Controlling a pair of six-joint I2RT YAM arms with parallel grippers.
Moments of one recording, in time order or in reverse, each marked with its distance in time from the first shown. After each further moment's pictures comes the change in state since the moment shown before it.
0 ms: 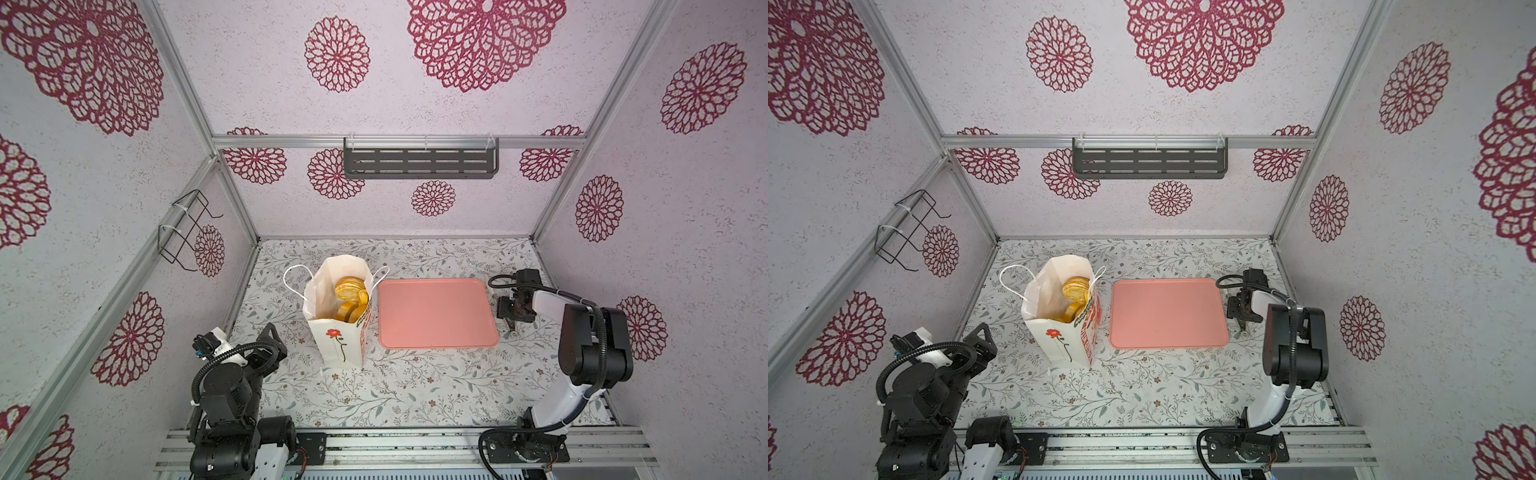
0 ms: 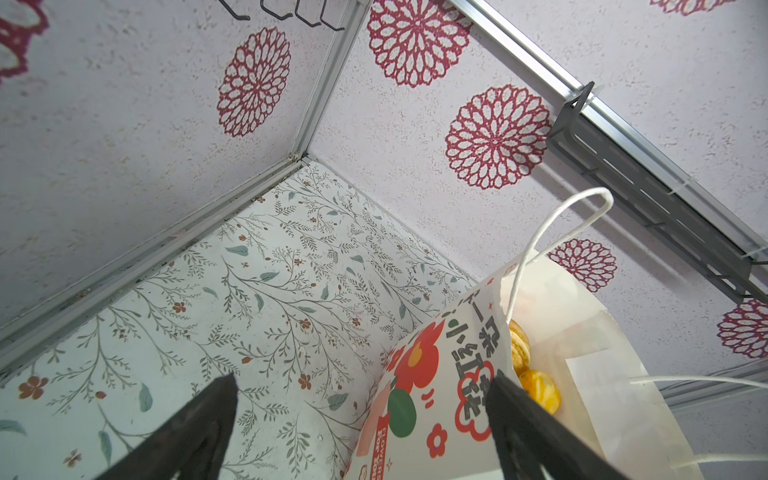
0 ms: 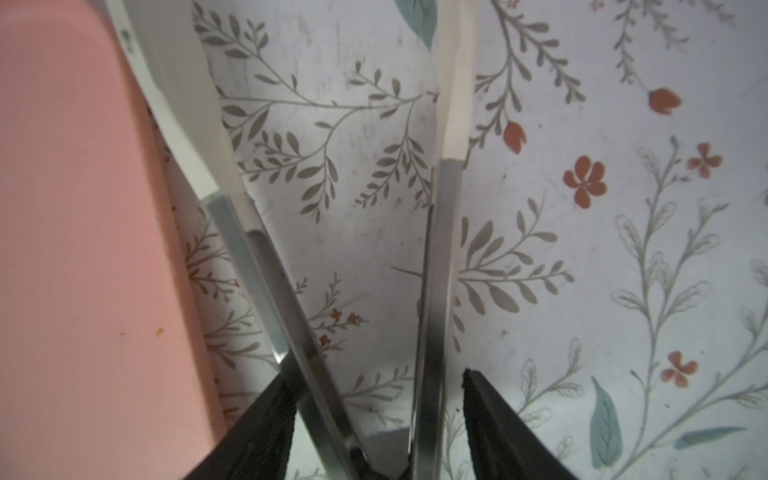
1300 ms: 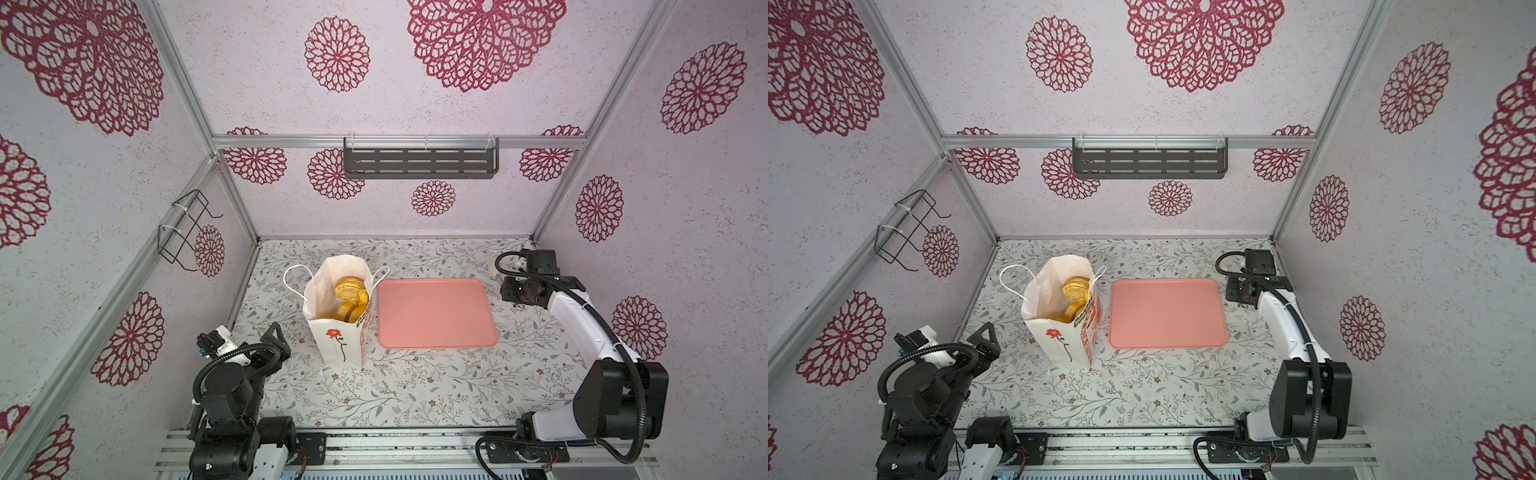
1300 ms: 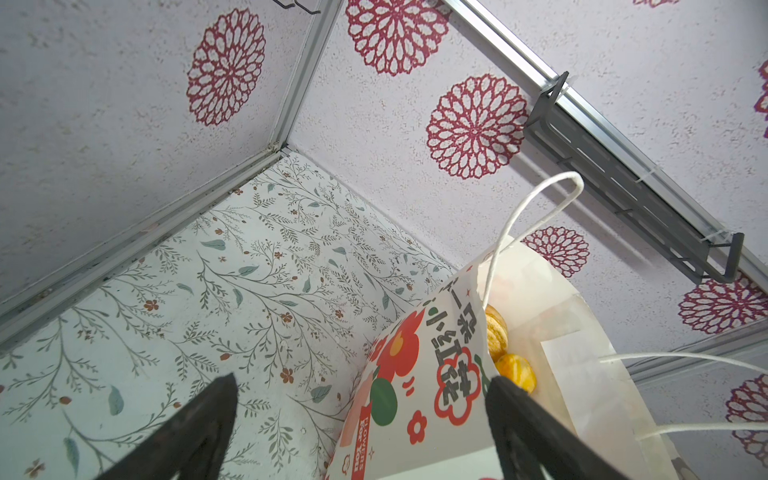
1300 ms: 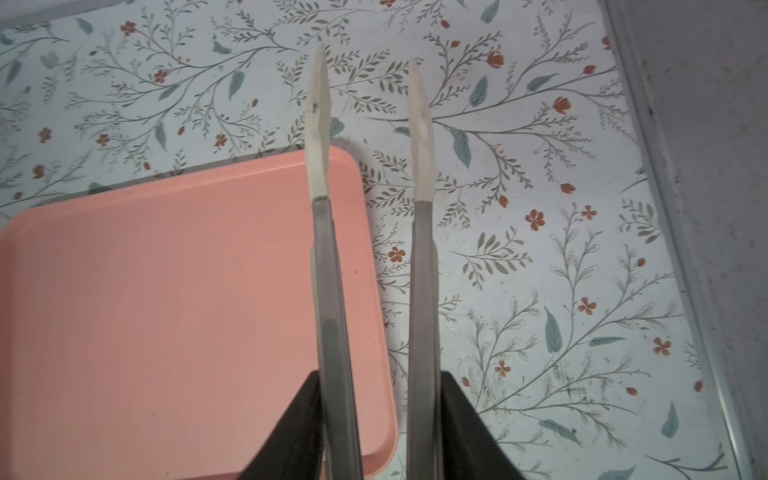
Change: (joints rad) left arm -0.051 -0.002 -0.008 0.011 0.011 -0.020; right arm 0.089 -0.357 0.132 -0.298 -0.113 0.098
